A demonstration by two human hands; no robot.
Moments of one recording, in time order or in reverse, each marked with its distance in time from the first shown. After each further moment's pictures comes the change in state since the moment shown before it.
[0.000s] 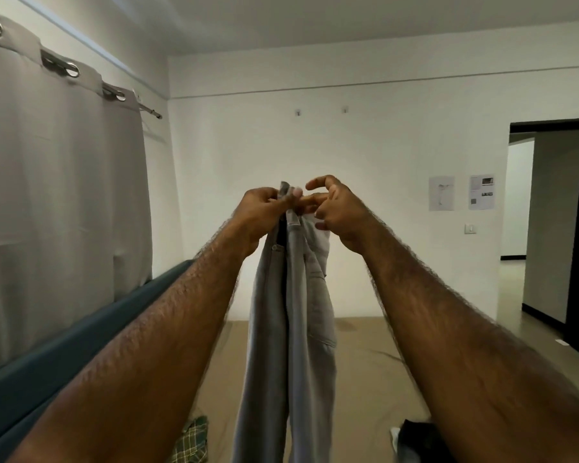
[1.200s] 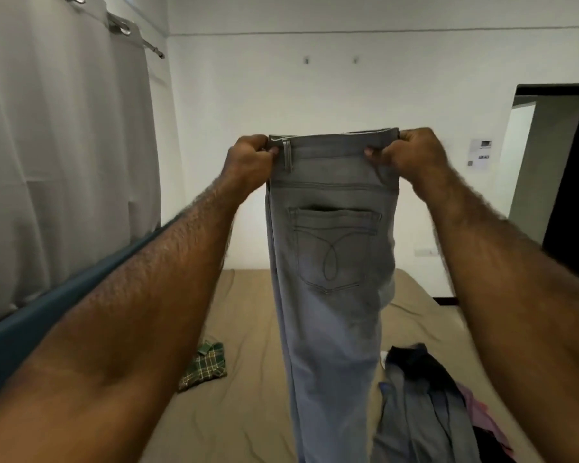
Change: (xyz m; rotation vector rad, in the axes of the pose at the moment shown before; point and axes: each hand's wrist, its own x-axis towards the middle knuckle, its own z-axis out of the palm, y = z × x) left_hand -0.075 0.005 -0.127 0.260 0.094 0.041; right_hand -0.085 -0.053 0.020 -0.285 0.452 0.081
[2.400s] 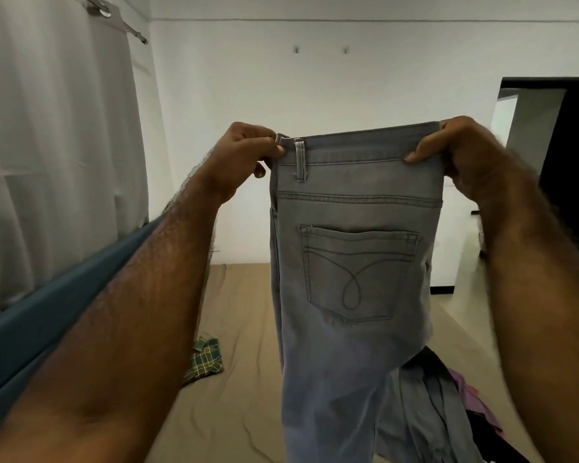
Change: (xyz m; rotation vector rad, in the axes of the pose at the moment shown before) left_hand -0.032 0.005 -0.041 -0.227 -0.373 0.271; right_hand -0.041 -0.019 -0.042 0.154 -0.257 -0.003
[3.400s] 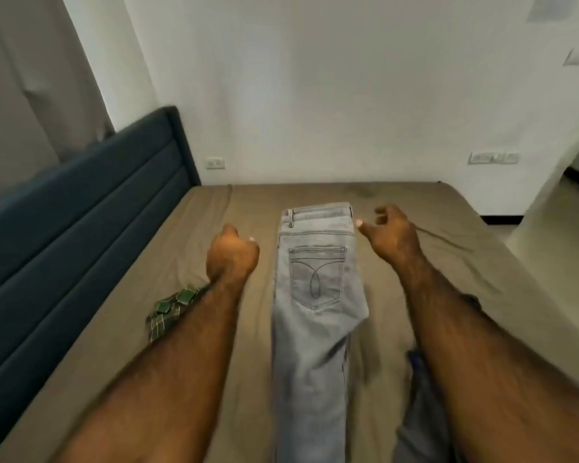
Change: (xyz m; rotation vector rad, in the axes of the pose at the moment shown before) left_hand 0.046 -0.525 0.152 0.737 0.360 -1.051; right_hand 0.226 0.540 0.148 -0.382 0.080 0.424
